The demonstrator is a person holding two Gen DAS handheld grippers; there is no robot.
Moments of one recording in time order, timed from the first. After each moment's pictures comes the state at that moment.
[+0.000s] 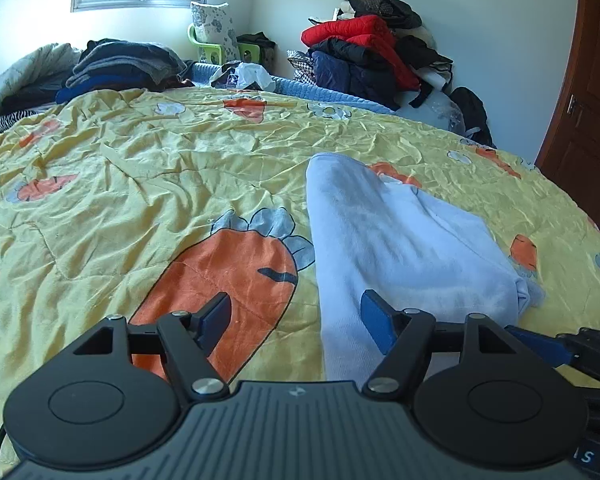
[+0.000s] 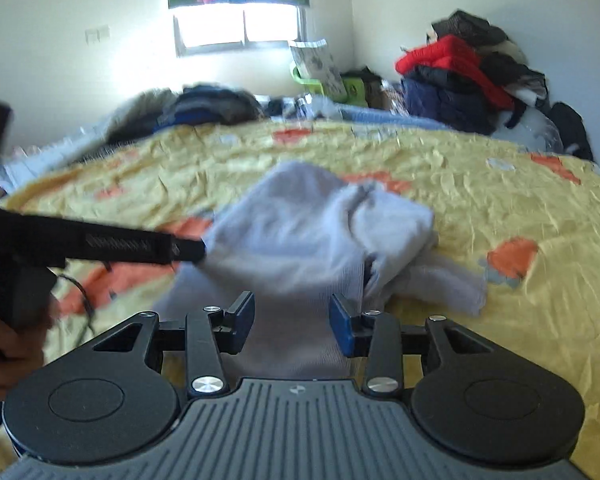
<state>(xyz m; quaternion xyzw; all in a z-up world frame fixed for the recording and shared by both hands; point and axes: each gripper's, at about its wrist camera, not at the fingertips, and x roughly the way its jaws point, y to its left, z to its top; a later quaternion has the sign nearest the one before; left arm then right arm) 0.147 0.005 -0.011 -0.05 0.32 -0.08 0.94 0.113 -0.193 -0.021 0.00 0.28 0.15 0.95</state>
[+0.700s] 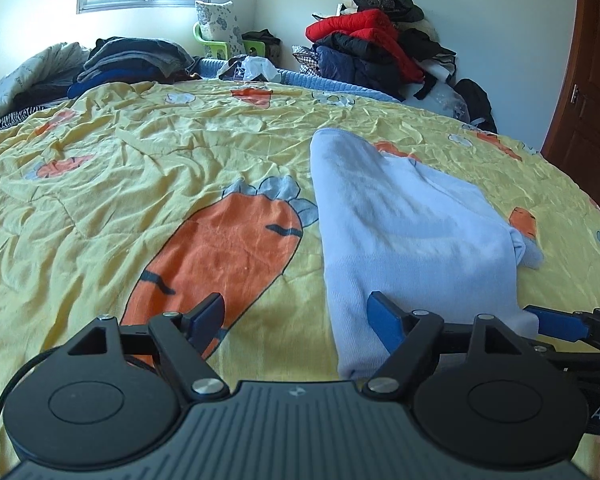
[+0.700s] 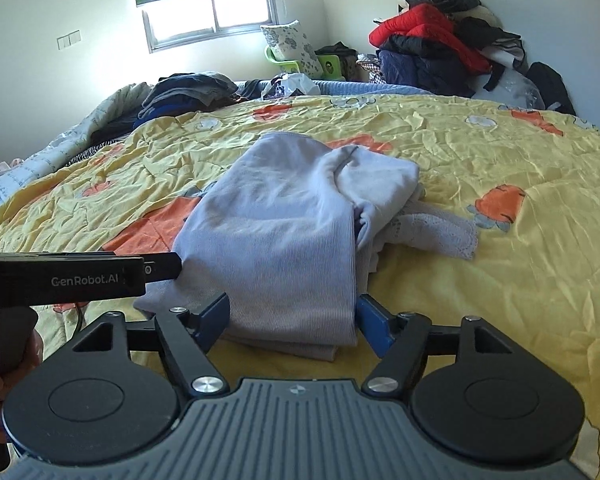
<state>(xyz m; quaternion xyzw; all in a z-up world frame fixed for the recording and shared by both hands) 0.114 0.005 -0.026 -0.04 0.32 -0.07 0.94 0.094 -0.197 -0.026 0.04 0.30 0.13 0.94</state>
